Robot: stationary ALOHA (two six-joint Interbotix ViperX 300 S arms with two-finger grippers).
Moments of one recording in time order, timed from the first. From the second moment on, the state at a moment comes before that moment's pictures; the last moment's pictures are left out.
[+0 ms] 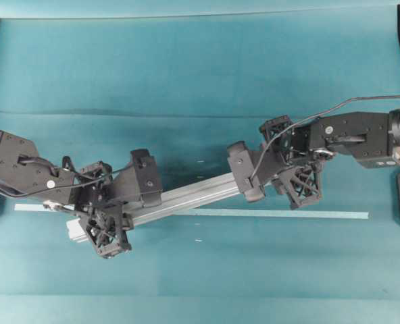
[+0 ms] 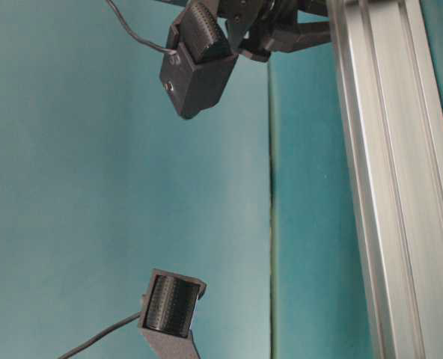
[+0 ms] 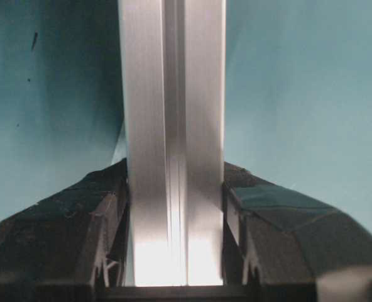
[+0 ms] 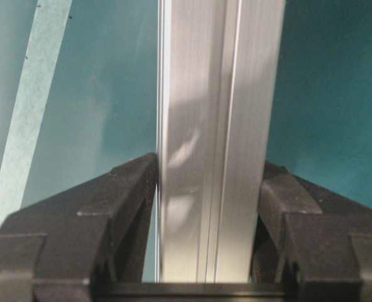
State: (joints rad) left arm -0.12 0.01 0.72 0.02 0.45 -0.45; right arm -0.13 0.06 0.69 0.03 0.63 -0.52
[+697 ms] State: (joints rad) left arm -0.11 -0.20 0.66 0.03 0.75 -0.40; right arm -0.13 -0.11 0.56 0.11 0.98 -0.42
